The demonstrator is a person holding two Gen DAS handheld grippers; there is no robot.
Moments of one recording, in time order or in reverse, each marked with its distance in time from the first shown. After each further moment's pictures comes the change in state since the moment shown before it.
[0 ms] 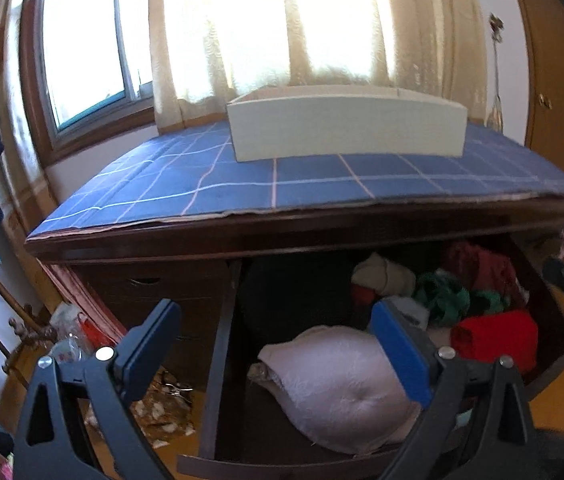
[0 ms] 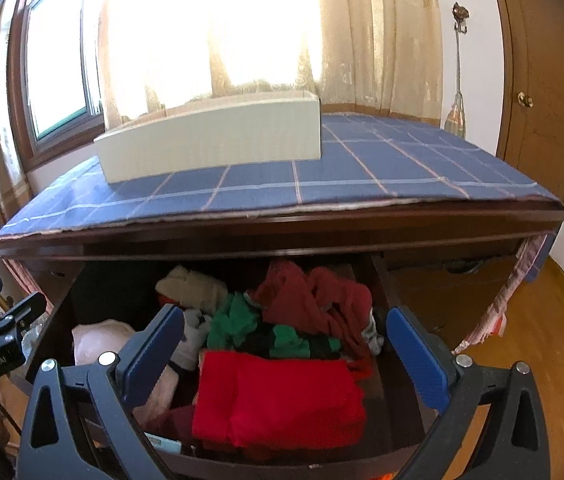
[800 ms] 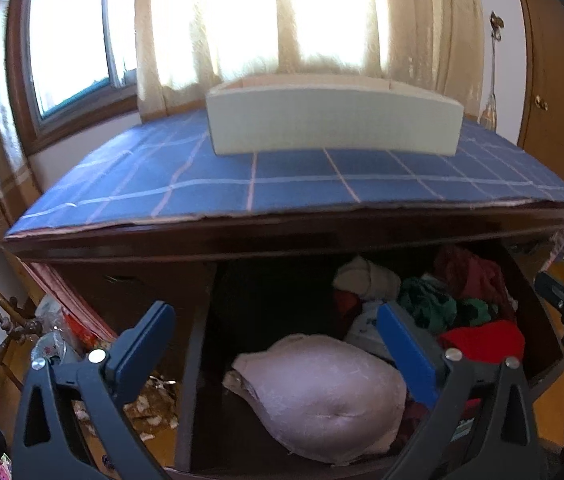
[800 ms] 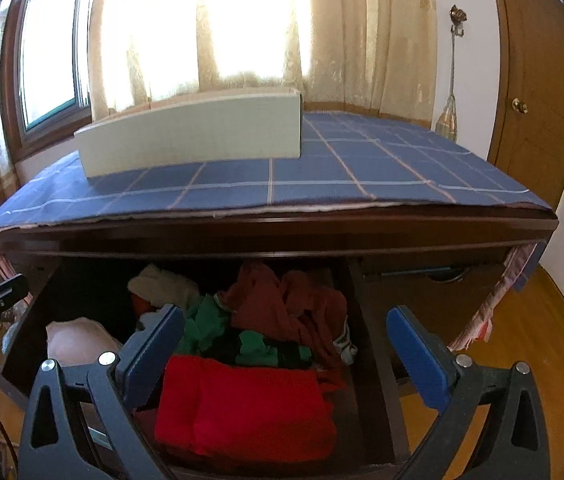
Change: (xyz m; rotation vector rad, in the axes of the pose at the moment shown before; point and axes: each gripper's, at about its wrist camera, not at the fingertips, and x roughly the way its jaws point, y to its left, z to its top) left arm 0.020 -0.012 0.010 0.006 0.070 -0.061; right arm 0.016 -0.020 0.000 -0.026 0.025 -0.044
